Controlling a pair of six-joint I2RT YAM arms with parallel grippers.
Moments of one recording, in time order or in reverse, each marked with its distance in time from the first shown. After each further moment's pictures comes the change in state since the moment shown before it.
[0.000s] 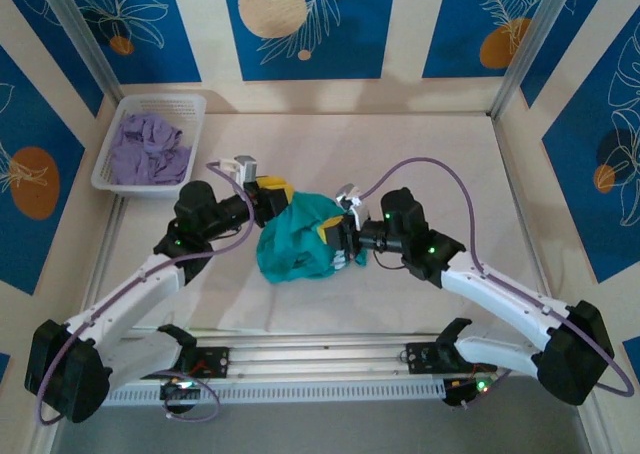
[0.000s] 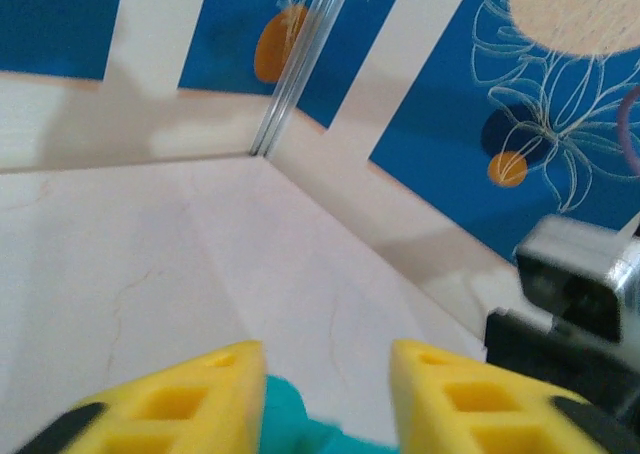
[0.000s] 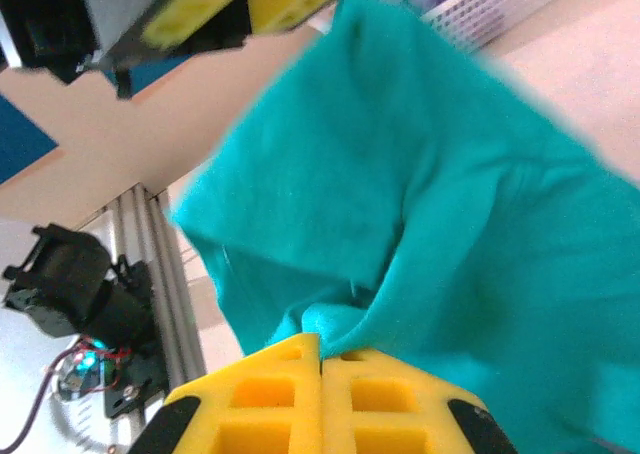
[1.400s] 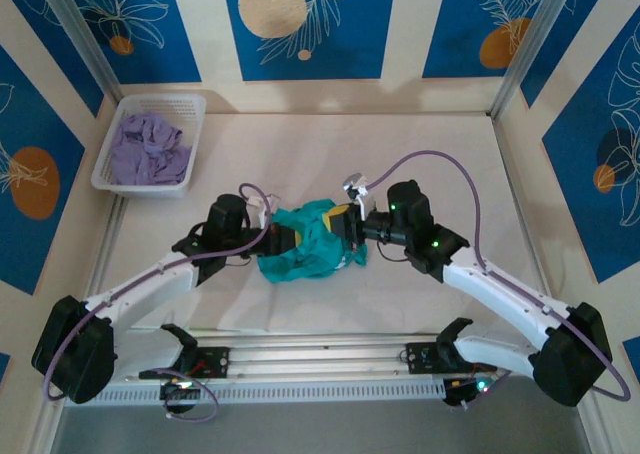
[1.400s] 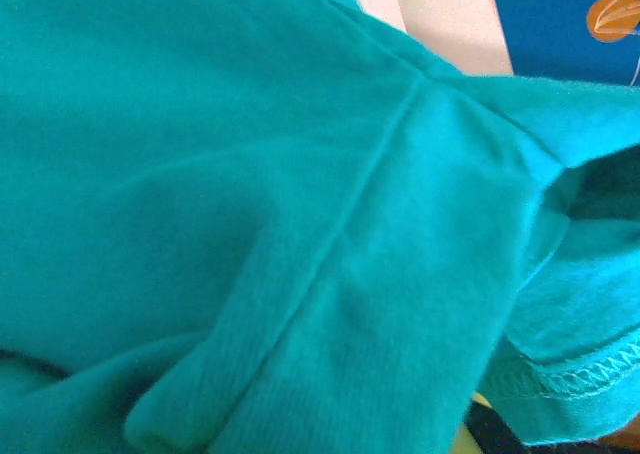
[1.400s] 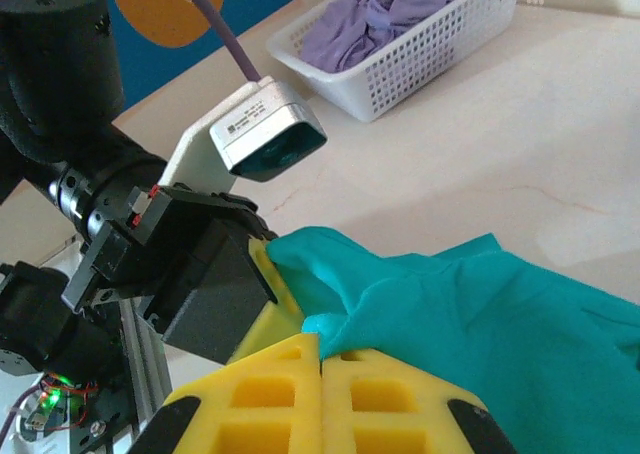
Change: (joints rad) left arm -0.075 0.105 -0.059 -0.325 0.128 -0.288; right arm -0.060 0.006 0.030 0.001 0.004 -0.007
